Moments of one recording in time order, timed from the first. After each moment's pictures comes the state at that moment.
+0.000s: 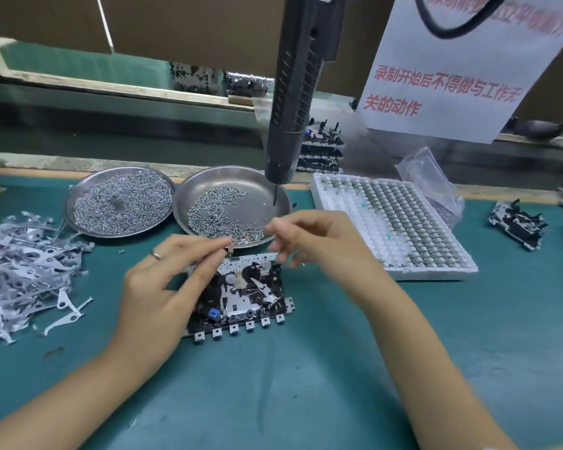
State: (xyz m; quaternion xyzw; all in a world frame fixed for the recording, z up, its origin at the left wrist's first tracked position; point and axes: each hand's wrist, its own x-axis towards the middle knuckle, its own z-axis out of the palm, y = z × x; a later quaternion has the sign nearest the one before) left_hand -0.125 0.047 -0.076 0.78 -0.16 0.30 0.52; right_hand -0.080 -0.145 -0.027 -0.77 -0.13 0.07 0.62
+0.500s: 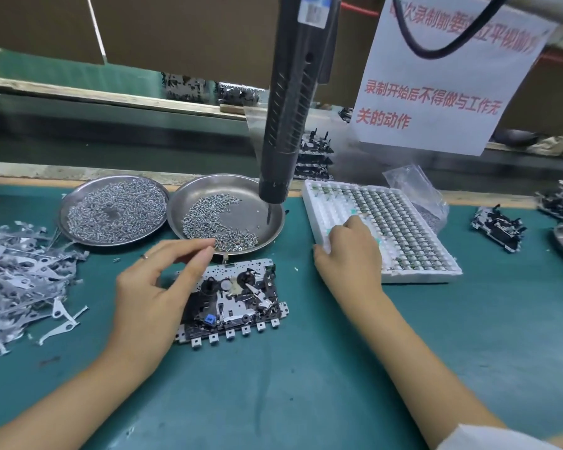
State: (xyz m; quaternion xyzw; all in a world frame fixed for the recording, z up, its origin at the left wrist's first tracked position) left_hand -0.121 0.047 -0.076 0.74 -0.07 0.26 0.61; right_hand -0.062 -0.168 -0.056 -0.98 0.05 -0.15 0.11
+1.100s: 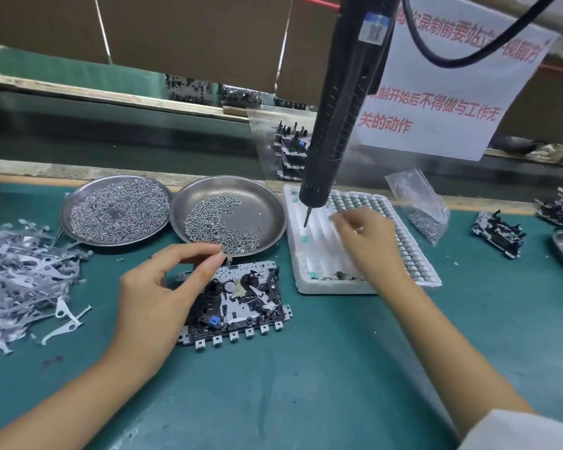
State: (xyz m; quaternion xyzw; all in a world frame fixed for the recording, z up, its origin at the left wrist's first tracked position) left_hand -0.121 0.049 -0.077 0.72 -0.05 0.24 0.65; right_hand -0.042 -0.192 -0.040 -0.93 -0.03 -0.19 0.32
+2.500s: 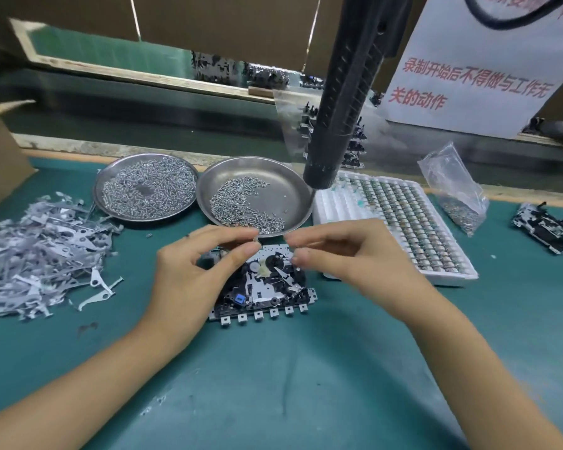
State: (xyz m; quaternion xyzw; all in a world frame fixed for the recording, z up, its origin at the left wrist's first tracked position) left_hand -0.123 0.045 -0.073 0.75 -0.08 0.23 0.62; right_hand -0.105 -0.148 -0.018 -0.79 -0.15 0.10 0.59
